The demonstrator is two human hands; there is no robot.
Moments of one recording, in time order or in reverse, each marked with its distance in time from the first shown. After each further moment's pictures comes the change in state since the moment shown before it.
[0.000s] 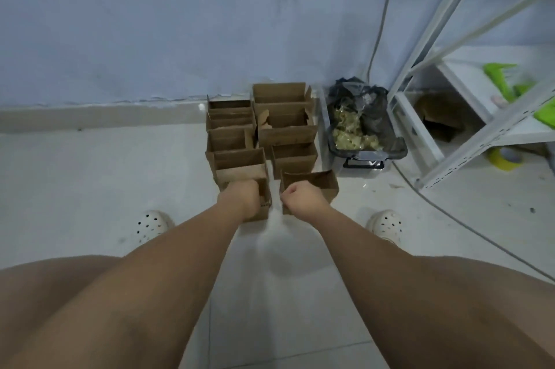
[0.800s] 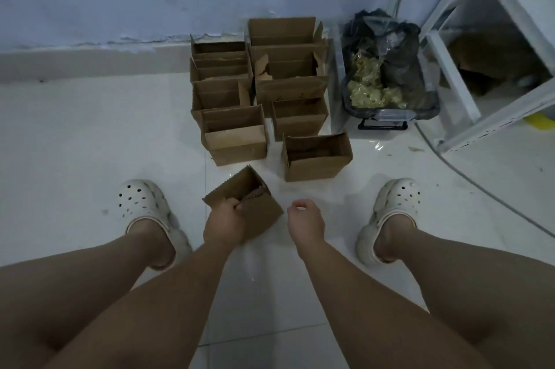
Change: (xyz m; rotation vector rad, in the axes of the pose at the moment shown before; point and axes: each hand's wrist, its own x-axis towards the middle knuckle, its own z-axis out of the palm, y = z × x) left_hand 0.030 -0.062 0.144 -0.495 0.186 -0.199; right_hand 0.018 0.080 0.094 0.487 0.168 0.409
